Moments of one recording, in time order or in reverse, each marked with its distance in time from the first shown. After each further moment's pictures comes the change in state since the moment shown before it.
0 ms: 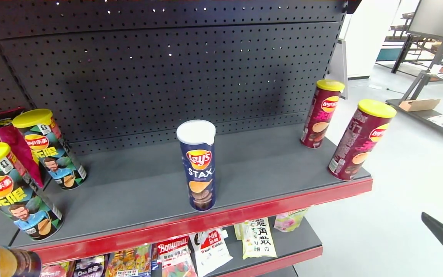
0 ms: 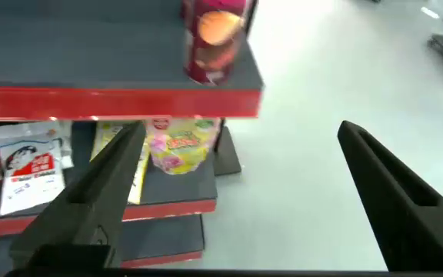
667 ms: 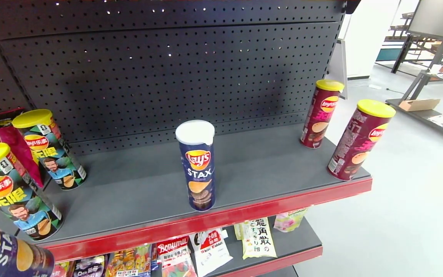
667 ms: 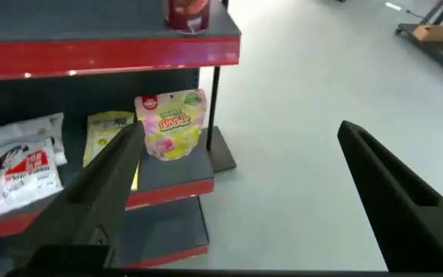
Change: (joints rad) left arm 0.000 0.120 -0.014 -0.034 -0.042 -0.018; right arm -0.073 -0.619 0.124 0.420 -0.017 0.066
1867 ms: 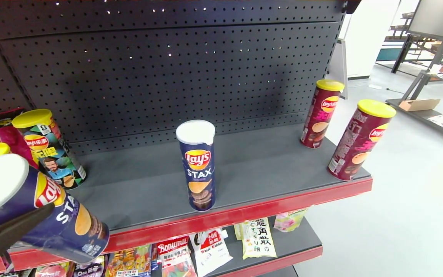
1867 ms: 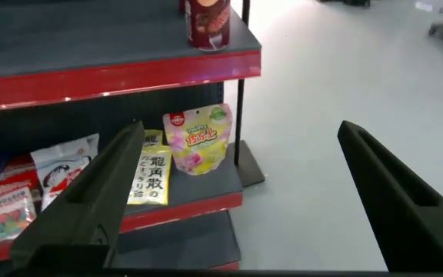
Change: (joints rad) left arm -0.056 0.346 -0.011 -0.276 -0.240 -0.100; right arm 0.023 -0.061 0.021 -0.011 0.038 0.109
